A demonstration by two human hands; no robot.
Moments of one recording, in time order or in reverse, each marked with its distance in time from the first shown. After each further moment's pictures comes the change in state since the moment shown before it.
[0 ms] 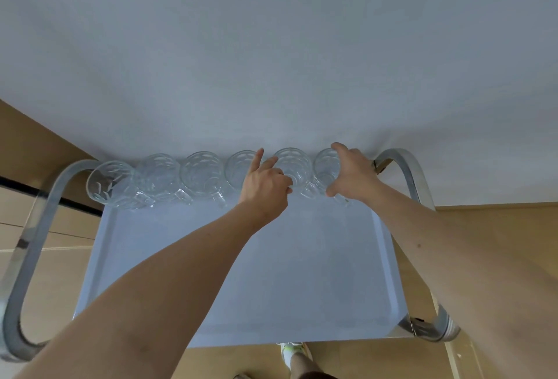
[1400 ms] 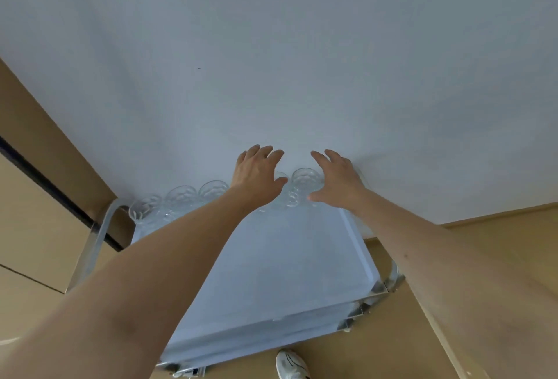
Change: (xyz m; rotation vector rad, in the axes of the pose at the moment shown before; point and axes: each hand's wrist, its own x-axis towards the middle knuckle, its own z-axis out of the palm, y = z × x) left_hand -0.127 0.034 -0.151 -0.113 0.314 0.060; right_hand -0.213 -0.067 -0.048 -0.200 0.290 -0.127
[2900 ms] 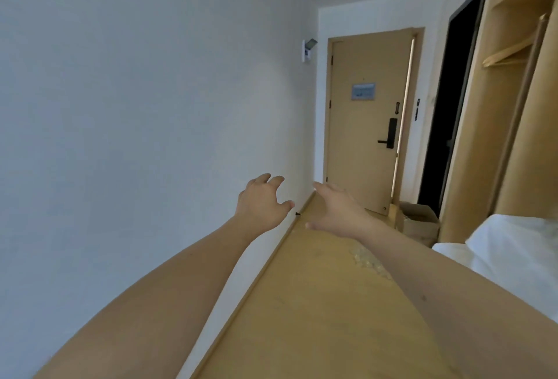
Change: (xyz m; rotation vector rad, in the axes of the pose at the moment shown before) left_hand 0.005 0.697 -0.086 -0.418 -0.014 0.879; right_hand -0.447 0.402 -0.316 -0.052 0.668 0.793
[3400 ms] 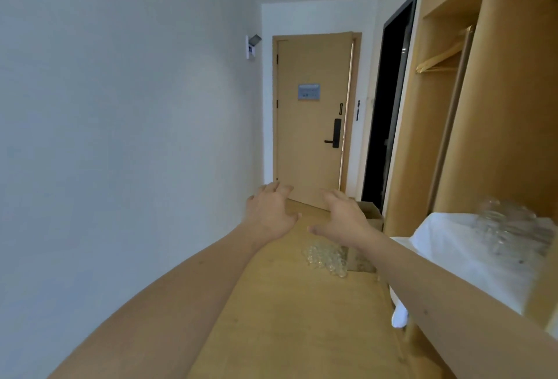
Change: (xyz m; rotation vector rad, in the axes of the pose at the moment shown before) left_hand 0.120 0.072 0.094 -0.049 -0.135 0.239; right_hand 0.062 0.119 -0.018 -0.041 0.106 0.247
